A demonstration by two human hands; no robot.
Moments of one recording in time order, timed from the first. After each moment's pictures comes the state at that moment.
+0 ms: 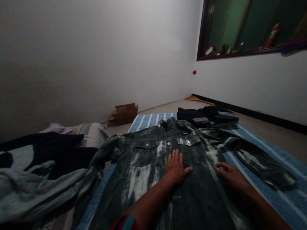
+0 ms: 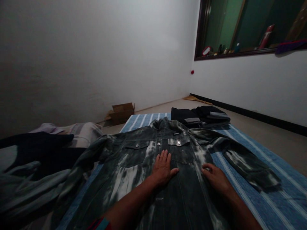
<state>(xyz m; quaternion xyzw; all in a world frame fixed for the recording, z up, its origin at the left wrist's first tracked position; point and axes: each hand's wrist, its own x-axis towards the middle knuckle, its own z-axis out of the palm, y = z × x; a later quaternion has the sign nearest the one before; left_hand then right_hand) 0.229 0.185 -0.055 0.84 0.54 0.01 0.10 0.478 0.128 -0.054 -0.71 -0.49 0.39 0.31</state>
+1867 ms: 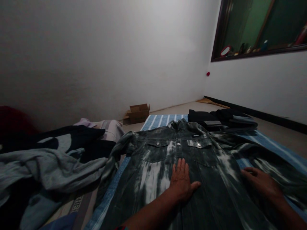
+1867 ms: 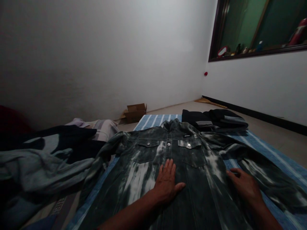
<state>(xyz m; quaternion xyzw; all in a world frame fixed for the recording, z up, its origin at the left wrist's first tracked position) 0.208 0.127 -0.055 0.81 0.56 0.04 0.17 0.536 0.140 -0.068 -0.80 -0.45 0.25 0.30</state>
